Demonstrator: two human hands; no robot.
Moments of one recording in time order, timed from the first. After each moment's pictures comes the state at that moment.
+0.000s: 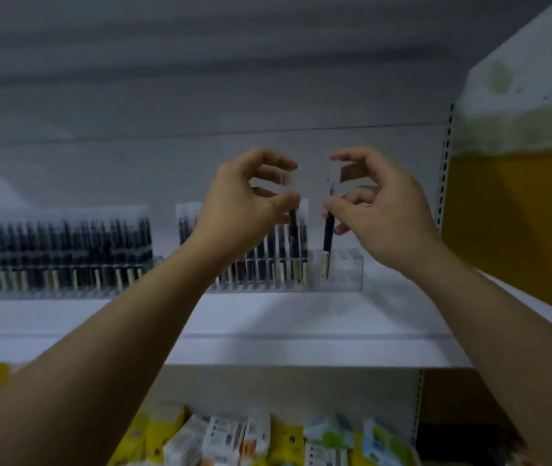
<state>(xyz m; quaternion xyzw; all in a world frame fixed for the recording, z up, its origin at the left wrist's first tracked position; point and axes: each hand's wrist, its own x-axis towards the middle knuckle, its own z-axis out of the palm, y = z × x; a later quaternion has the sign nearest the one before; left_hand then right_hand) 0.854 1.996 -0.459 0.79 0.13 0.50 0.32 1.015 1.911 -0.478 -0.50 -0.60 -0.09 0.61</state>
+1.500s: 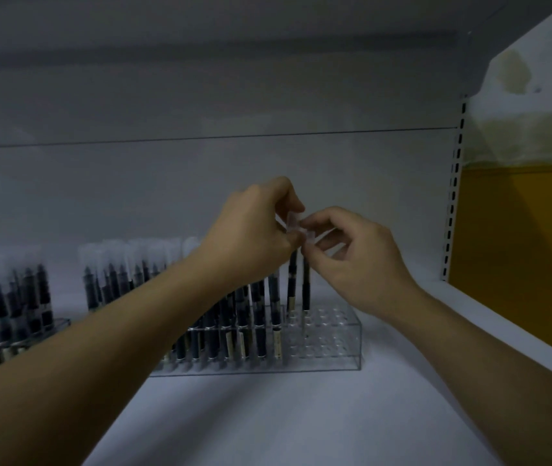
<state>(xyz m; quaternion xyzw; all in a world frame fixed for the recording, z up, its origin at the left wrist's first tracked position) 0.962 2.082 -0.450 0.89 0.18 0.42 0.07 1.104 2.007 -0.497 -0.54 -0.63 -0.13 0.54</state>
